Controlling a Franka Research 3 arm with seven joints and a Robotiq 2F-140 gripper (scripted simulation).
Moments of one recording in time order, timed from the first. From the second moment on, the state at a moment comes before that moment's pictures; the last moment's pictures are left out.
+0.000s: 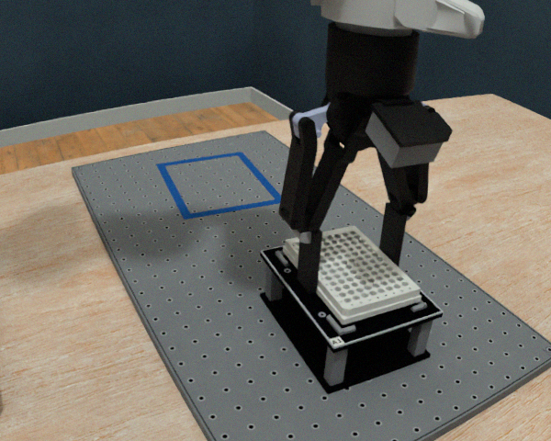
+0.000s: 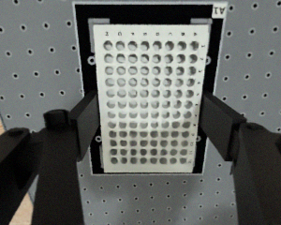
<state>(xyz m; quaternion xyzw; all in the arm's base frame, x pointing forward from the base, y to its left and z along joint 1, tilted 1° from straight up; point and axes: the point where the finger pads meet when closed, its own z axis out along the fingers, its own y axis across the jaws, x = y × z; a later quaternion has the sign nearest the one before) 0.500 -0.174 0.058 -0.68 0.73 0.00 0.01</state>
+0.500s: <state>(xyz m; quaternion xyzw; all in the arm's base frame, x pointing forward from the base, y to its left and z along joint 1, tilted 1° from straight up) 0.500 -0.174 0.056 -0.68 0.73 0.00 0.01</state>
